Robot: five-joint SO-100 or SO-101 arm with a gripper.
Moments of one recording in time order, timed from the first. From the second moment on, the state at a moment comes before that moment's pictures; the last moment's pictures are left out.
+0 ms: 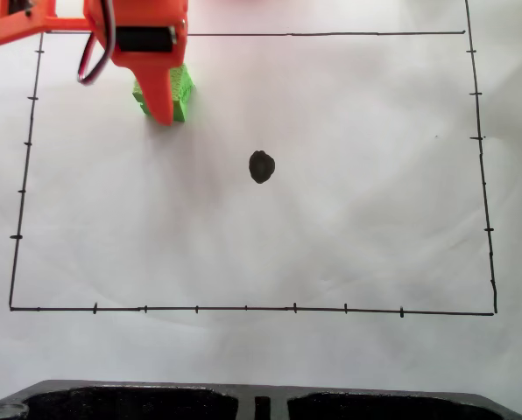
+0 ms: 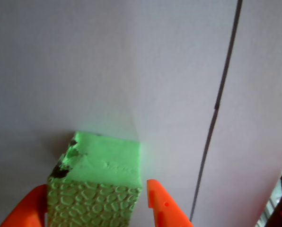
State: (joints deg) arm 22.8 124.6 146.3 56.8 -14.3
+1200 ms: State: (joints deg) arm 9.1 114.5 128.5 56.2 -4.0
